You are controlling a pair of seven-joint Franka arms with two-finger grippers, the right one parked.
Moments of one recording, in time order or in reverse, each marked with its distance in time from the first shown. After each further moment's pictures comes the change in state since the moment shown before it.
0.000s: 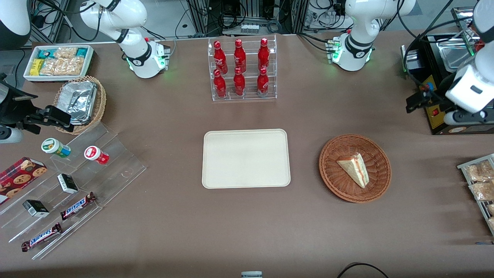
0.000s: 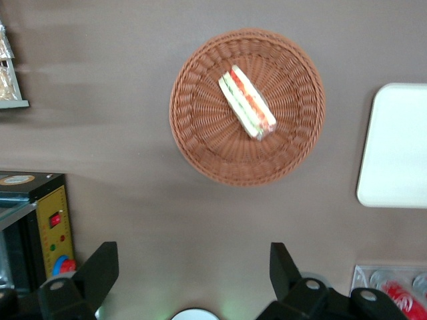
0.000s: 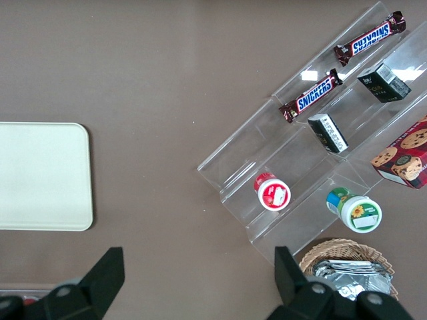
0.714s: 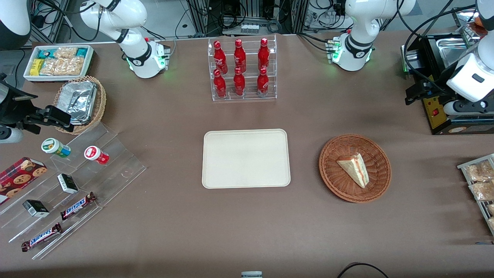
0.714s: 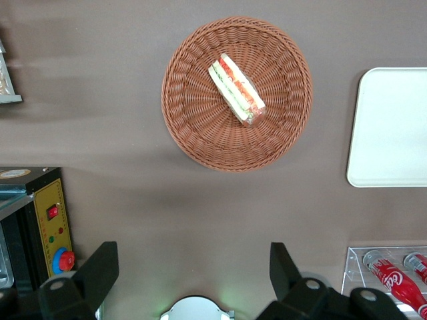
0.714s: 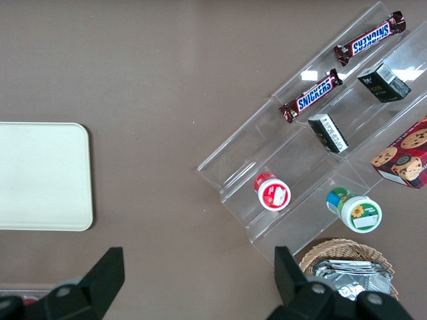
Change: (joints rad) arm 0.002 -0.070 -0.001 -0.005 -0.023 -0.067 0.056
